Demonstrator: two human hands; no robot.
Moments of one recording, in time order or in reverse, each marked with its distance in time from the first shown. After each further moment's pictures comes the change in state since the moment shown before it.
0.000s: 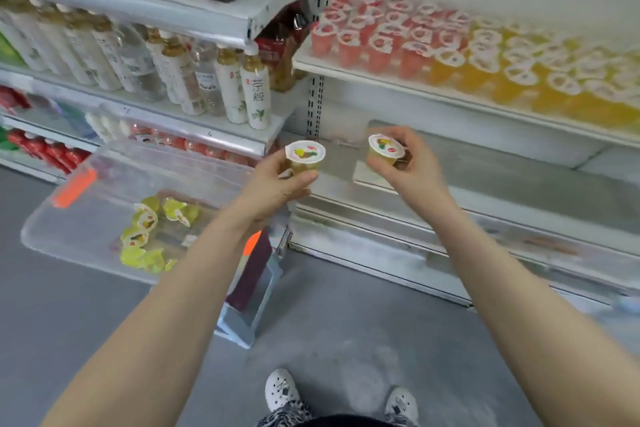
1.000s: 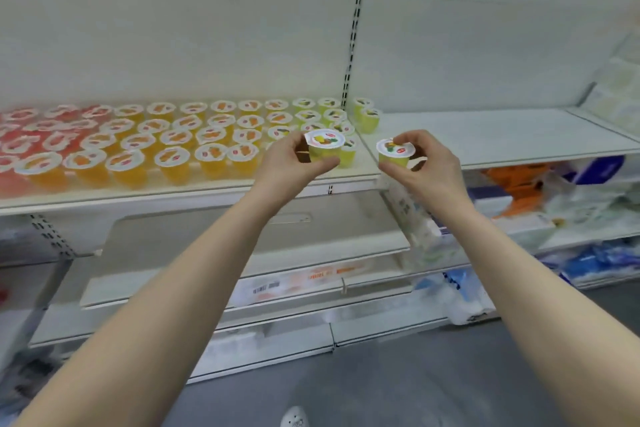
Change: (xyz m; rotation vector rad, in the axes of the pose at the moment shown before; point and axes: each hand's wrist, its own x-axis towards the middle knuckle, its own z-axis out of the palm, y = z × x) left_hand 0.097 0.061 0.597 0.372 -0.352 0.371; right_hand -0.081 0.149 -0.551 -0.316 0.631 0.035
